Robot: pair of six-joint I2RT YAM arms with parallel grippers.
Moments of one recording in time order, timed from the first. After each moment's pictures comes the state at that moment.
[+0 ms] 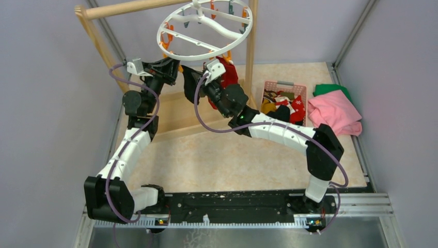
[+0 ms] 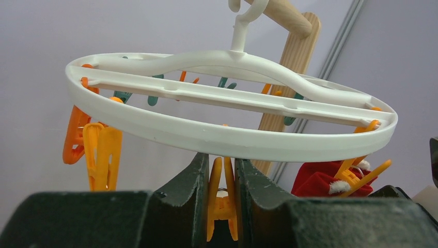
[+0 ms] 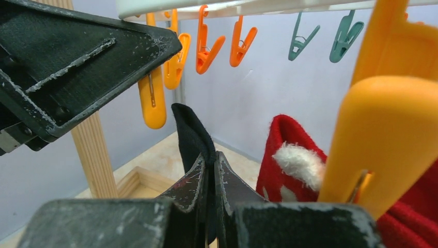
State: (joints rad) left arm -0.14 1.19 0.91 0.85 0.30 -0.55; right arm 0.97 1.77 1.44 0.64 0.28 -0.13
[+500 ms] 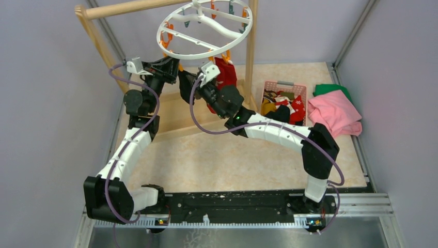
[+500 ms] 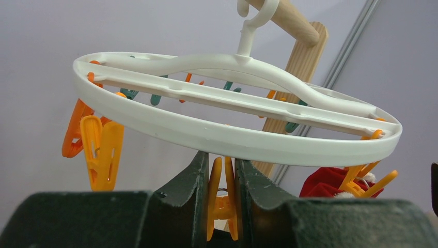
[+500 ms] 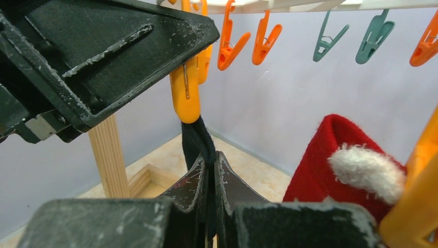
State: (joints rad) left arm -0.16 1.19 0.92 0.83 0.24 -0.56; right arm 0.99 1.81 1.47 0.64 0.26 -0.13
